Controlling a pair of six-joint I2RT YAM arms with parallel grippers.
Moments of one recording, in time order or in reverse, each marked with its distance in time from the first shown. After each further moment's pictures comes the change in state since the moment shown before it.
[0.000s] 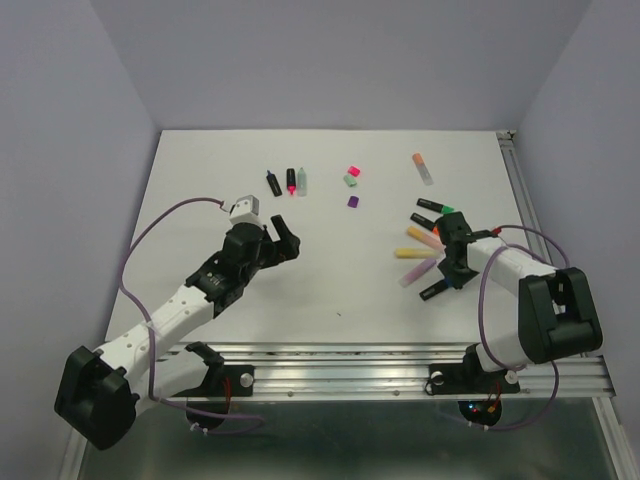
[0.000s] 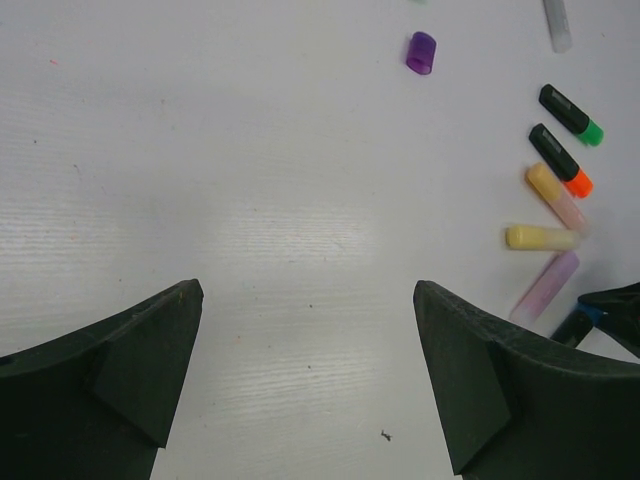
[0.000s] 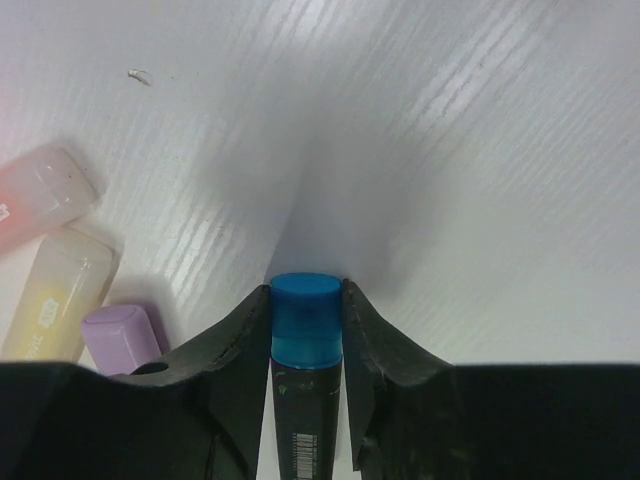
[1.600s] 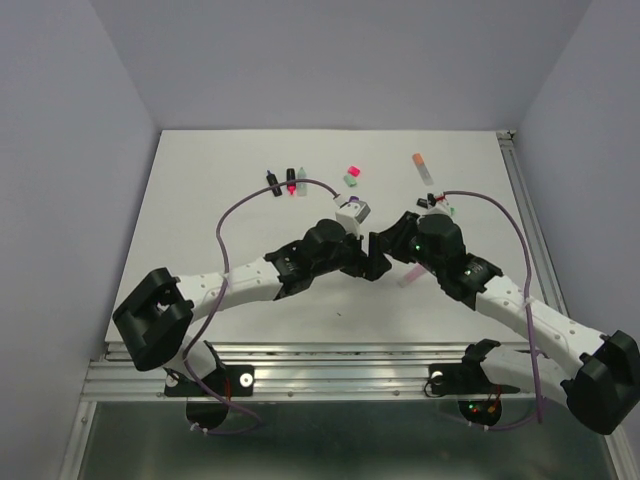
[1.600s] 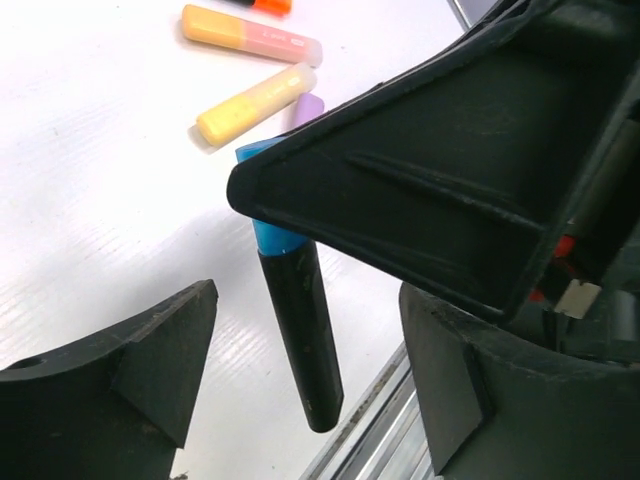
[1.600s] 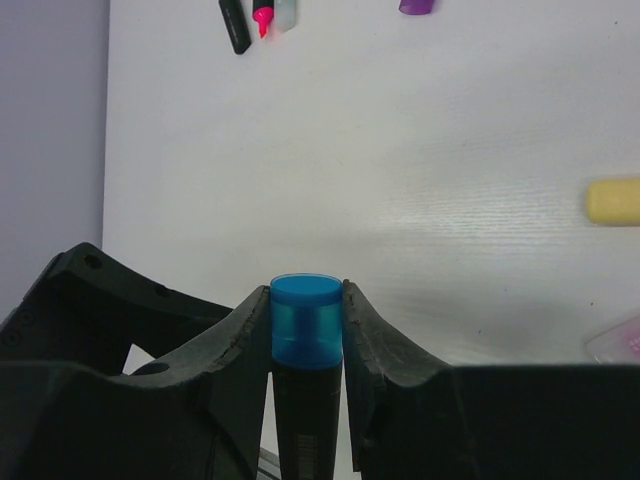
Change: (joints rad) left arm -0.380 0.486 0.296 0.295 0.290 0.107; right arm 0.434 -0.401 -0.050 0.586 -0.314 -0.332
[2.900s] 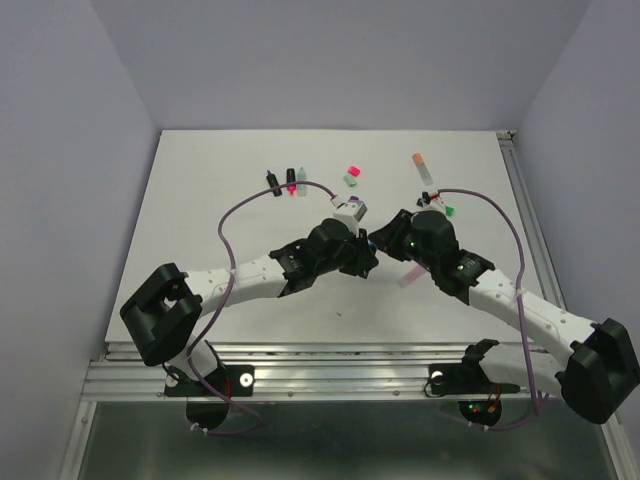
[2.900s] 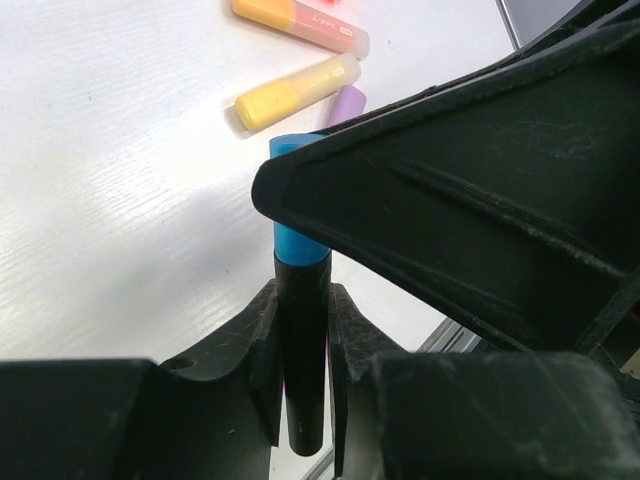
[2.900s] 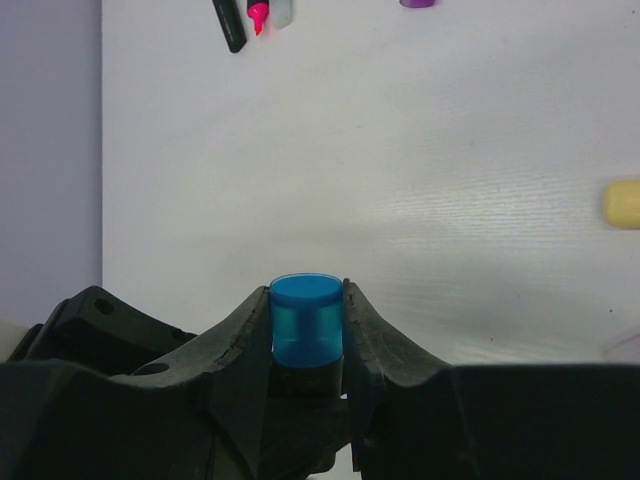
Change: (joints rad) left arm 0.008 0.047 0.021 -0.049 -0.051 -0.065; right arm 0.008 0.067 0.021 0.027 -0.046 0.032
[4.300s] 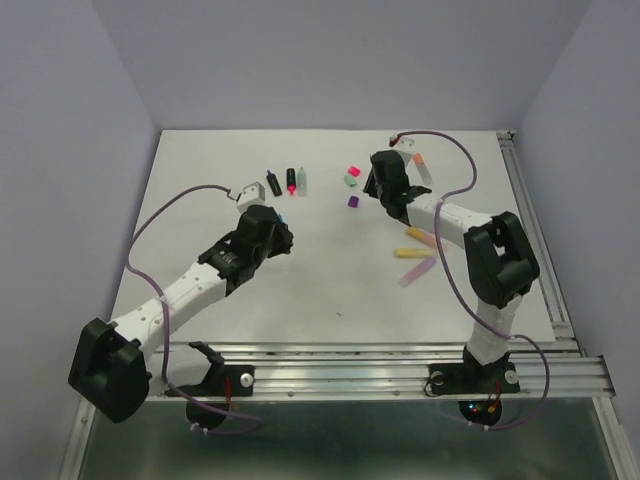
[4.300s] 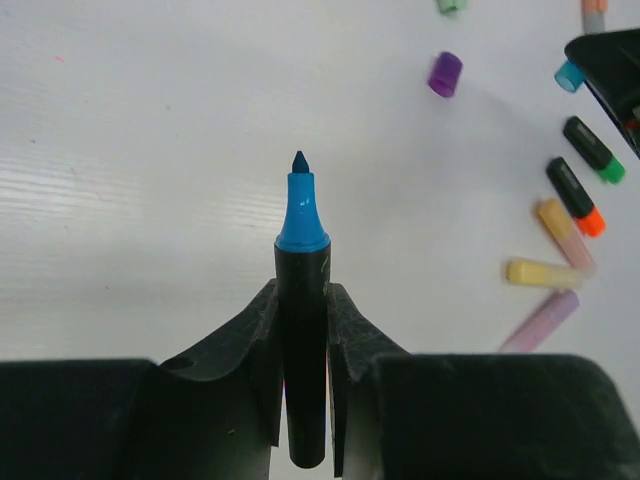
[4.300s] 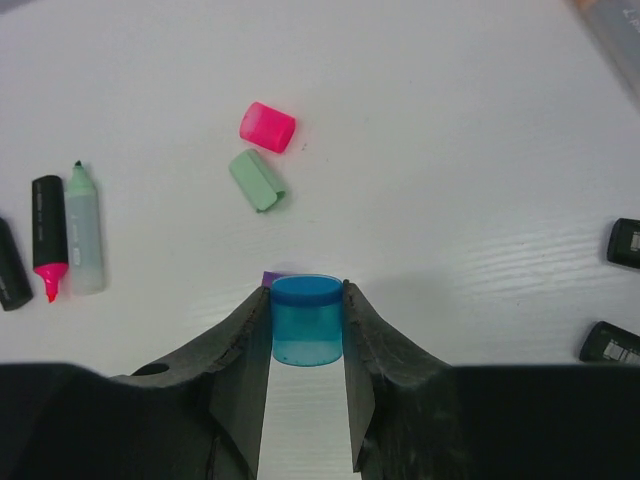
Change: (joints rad) left arm 0.329 -0.391 -0.160 -0.352 -0.285 -0.145; right arm -0.153 0.741 0.586 0.100 0.325 -0.352
